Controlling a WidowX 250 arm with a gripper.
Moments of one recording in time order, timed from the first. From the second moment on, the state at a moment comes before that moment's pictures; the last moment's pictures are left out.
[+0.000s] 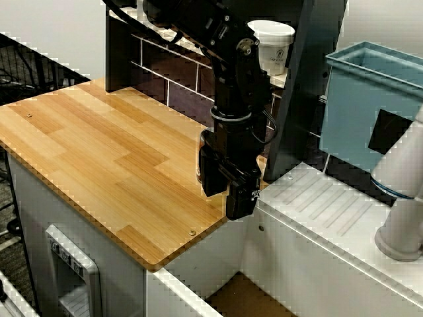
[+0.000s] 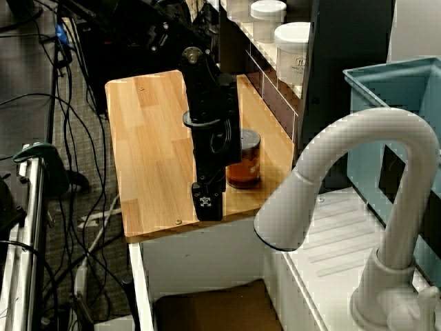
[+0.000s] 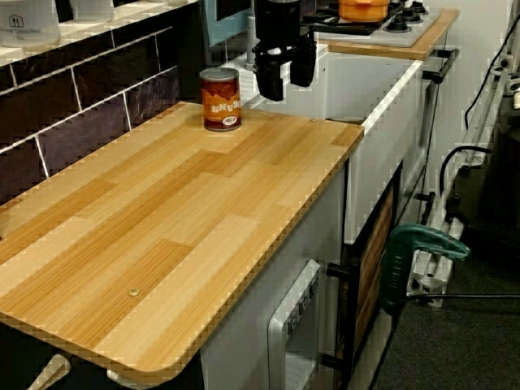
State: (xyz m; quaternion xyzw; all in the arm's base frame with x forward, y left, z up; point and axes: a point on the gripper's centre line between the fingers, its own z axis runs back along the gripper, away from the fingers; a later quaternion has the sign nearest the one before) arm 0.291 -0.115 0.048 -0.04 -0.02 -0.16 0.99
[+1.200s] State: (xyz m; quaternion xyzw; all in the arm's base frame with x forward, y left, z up) arm 0.268 0.012 0.086 -0.01 -0.04 -0.12 0.99
